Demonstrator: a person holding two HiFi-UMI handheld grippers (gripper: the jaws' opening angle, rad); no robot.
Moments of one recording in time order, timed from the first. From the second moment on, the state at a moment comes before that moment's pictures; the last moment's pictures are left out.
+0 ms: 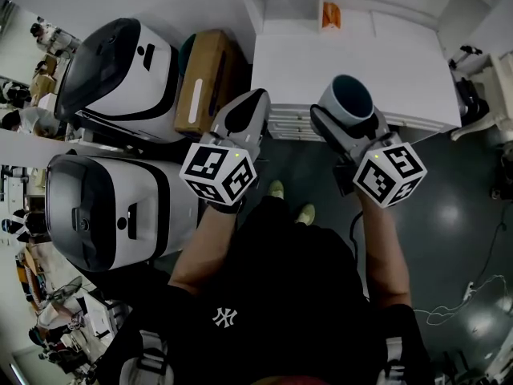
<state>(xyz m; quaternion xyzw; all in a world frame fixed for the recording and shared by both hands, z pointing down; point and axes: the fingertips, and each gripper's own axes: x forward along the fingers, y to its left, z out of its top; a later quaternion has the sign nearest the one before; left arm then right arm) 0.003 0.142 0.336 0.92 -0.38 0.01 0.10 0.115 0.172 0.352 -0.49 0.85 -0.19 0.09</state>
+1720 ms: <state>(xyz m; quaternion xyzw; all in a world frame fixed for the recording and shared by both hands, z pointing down) -0.004 -0.250 0.399 0.94 -0.33 0.01 0.13 0.076 -0.261 0.408 -0.56 0.81 -0.17 -0.01</state>
